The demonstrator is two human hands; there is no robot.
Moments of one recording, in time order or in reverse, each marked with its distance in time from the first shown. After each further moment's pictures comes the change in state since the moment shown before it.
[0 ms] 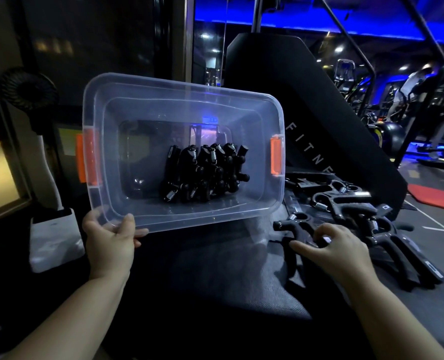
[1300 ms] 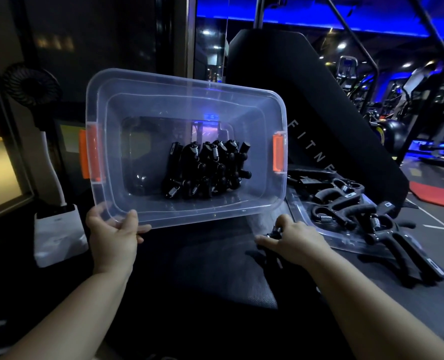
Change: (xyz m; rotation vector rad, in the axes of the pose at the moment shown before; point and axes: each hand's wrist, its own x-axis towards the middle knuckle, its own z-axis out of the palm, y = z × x) left_hand 0.000 -0.001 0.000 -0.026 -0.016 -0.004; right_hand 0.020 -0.057 0.034 -0.254 -0.395 0.005
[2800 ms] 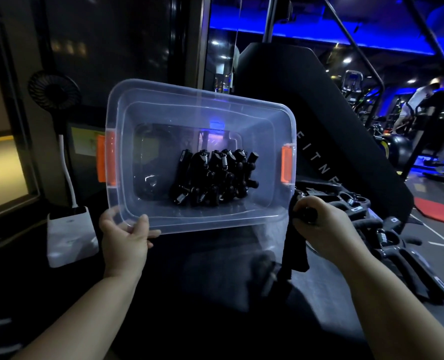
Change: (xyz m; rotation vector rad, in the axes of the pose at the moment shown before) left_hand -0.004 0.008 -0.002 -0.002 -0.025 -0.015; right_hand -0.030 0.001 -0.057 0.430 0.387 -0.238
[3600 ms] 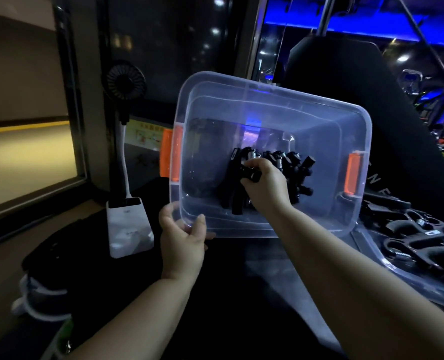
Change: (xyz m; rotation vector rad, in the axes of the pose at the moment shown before) left_hand -0.002 0.005 -0.005 -0.078 -0.036 -0.006; right_hand 0.089 -0.145 0.148 0.268 -0.007 -0.149
